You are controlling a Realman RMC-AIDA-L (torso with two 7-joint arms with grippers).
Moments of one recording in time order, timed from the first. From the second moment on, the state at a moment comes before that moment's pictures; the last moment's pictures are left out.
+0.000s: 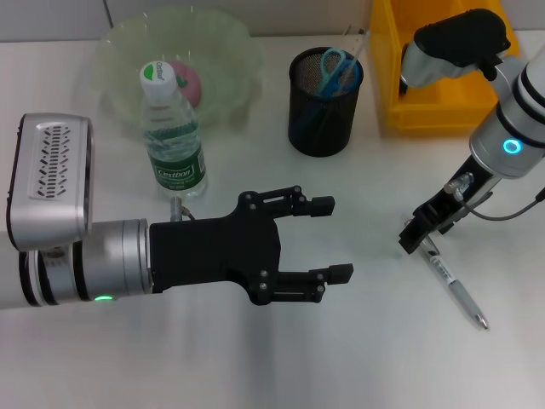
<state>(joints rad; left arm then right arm) -0.44 -2.07 1.49 0.56 1.27 1.49 -0.97 0.88 2.09 -1.24 -0.84 -2.75 -1.51 2.72</state>
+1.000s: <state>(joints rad) -0.43 -2.07 1.49 0.56 1.27 1.48 -0.96 0.89 2.09 -1.27 -0.81 -2.76 -1.48 2.73</state>
